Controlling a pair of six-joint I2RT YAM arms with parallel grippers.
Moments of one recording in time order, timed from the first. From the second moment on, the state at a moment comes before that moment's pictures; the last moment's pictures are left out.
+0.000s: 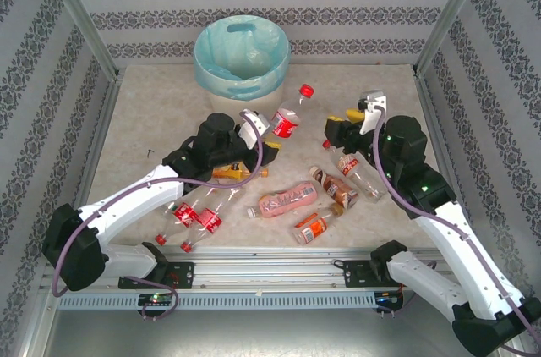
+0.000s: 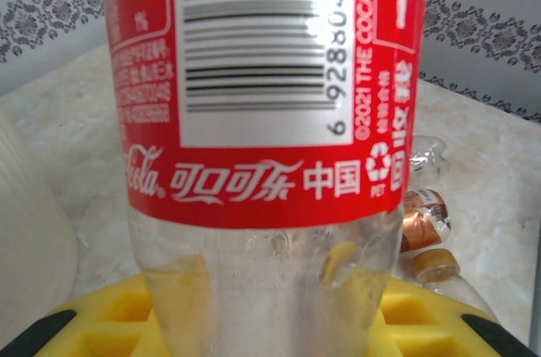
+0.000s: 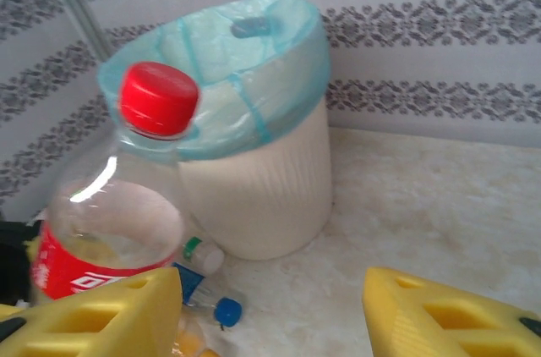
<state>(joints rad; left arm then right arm) -0.69 1.29 0.97 -0.07 0.29 0.05 0.43 0.83 0.98 -0.37 -0.11 0.23</state>
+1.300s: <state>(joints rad) -0.69 1.21 0.95 -0.10 0.45 0.13 0.46 1.00 1.12 -0.20 -0.36 0.45</state>
